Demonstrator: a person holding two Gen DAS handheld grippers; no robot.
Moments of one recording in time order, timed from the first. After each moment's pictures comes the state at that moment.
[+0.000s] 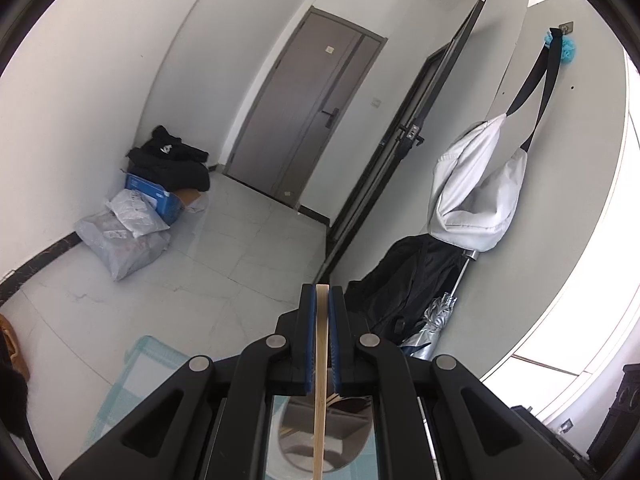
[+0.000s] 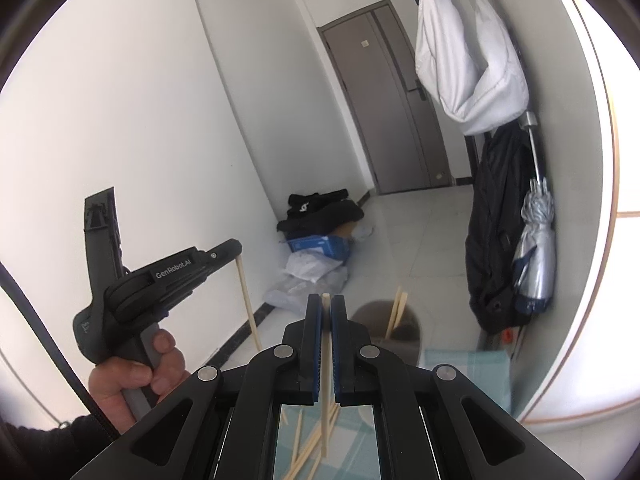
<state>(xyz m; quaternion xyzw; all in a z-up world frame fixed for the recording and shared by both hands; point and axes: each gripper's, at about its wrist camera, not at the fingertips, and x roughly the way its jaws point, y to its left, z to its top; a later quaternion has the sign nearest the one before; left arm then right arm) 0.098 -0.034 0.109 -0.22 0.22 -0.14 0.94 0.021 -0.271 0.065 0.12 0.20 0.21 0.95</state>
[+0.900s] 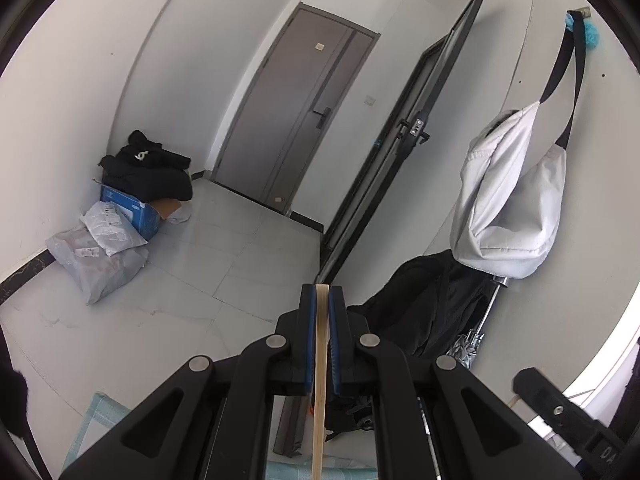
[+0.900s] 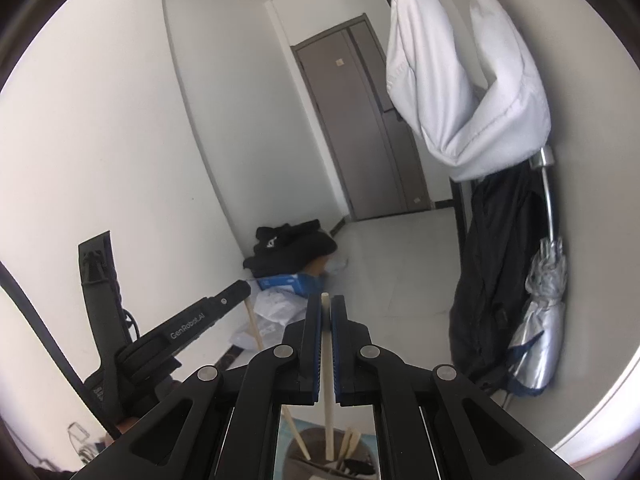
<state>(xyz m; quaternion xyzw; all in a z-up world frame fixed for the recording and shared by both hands) 0.203 -0.060 0.098 -0.21 0.20 -0.15 0.94 0.159 -0.286 0.083 0.14 0.17 0.17 0.96</state>
